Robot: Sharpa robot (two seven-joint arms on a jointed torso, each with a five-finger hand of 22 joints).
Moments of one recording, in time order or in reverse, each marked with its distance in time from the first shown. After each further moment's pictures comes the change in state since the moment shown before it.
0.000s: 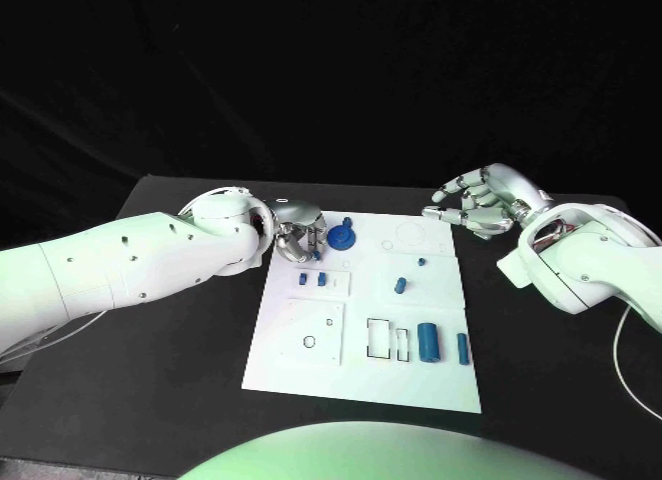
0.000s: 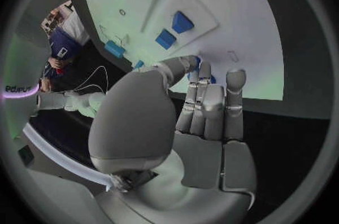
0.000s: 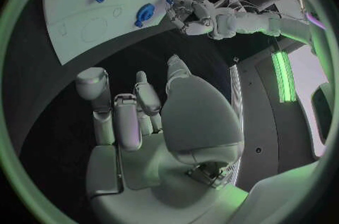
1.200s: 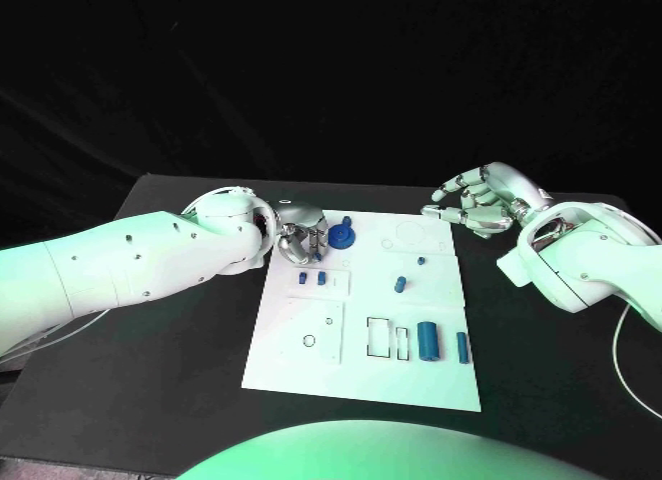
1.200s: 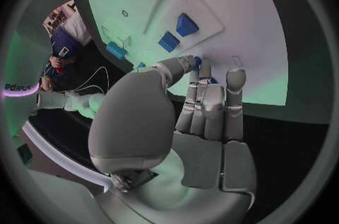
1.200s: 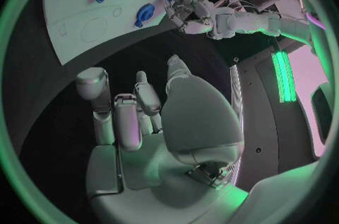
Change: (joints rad) left arm 0.003 0.015 -0.007 -0.010 0.009 0.026 0.000; left_hand -0.031 -0.005 -0.018 0.007 -0.002 0.004 0.000 -0.002 0.002 0.007 0.000 -0.026 0.003 0.000 0.000 0.000 0.000 0.000 0.000 0.000 -0.008 -0.007; right arm 0.000 -0.001 0.000 0.001 0.000 0.000 0.000; right_hand 0.000 0.000 0.000 0.000 0.000 0.000 0.000 0.008 0.001 0.000 0.000 0.000 -0.002 0.000 0.000 0.000 -0.001 0.000 0.000 0.000 0.000 -0.001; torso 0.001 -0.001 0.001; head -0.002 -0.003
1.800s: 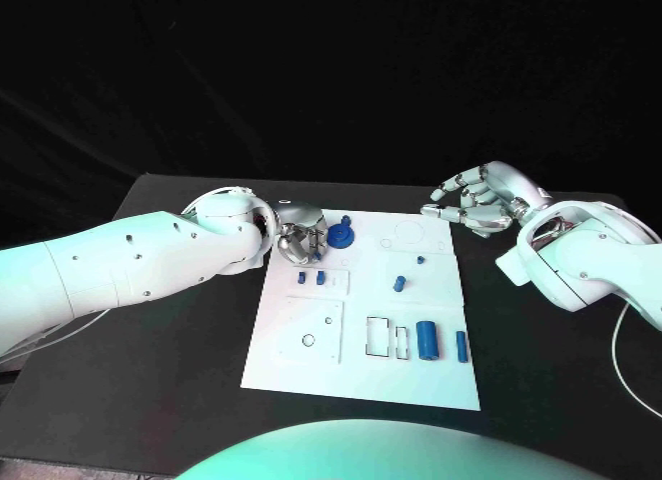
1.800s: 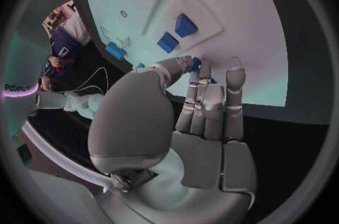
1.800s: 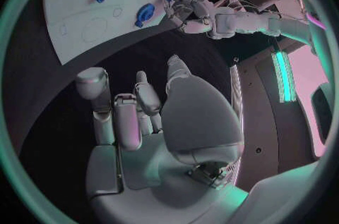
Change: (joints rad) left arm 0.000 0.003 -0.004 -0.006 0.001 0.000 -0.002; left_hand -0.005 -0.005 -0.005 0.005 0.000 -0.004 0.004 -0.021 0.000 0.000 0.000 -0.019 0.001 -0.001 0.001 -0.001 -0.017 0.000 -0.004 0.003 -0.013 -0.016; right arm 0.000 -0.001 0.000 0.000 0.000 0.000 0.000; right_hand 0.000 0.000 0.000 0.000 0.000 0.000 0.000 0.000 0.001 0.000 0.000 0.000 -0.003 0.000 0.000 -0.004 0.000 0.000 0.000 0.000 -0.004 -0.001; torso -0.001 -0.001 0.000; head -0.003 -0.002
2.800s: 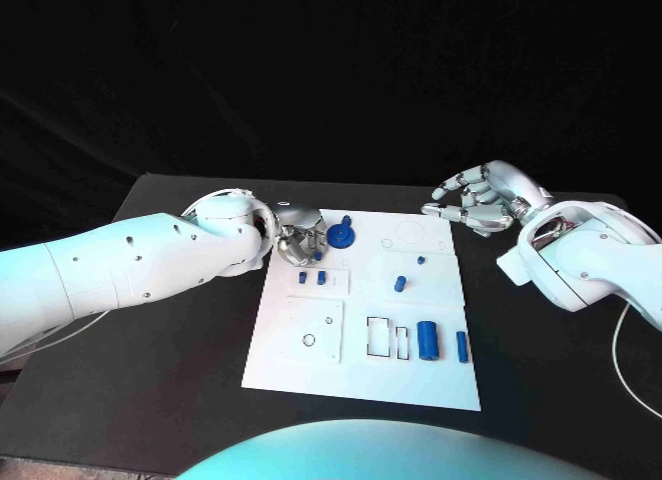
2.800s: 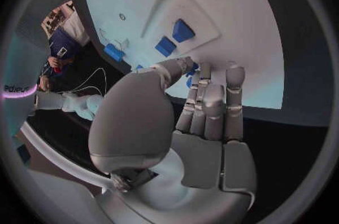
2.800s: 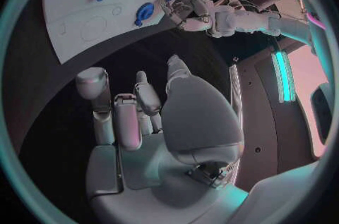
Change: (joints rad) left arm -0.004 -0.003 -0.003 0.002 0.000 -0.002 -0.016; left_hand -0.018 -0.019 0.000 0.000 0.000 -0.101 0.016 -0.092 -0.024 -0.002 0.009 -0.045 0.011 -0.014 0.007 -0.003 -0.019 0.000 -0.007 0.000 -0.017 -0.016; right arm 0.000 0.001 0.000 -0.002 0.002 -0.007 0.007; right_hand 0.000 0.000 0.000 0.000 0.000 0.000 0.000 0.000 0.000 0.000 0.000 0.000 0.000 0.000 0.000 0.000 0.001 0.000 0.000 0.000 0.000 0.000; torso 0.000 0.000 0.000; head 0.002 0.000
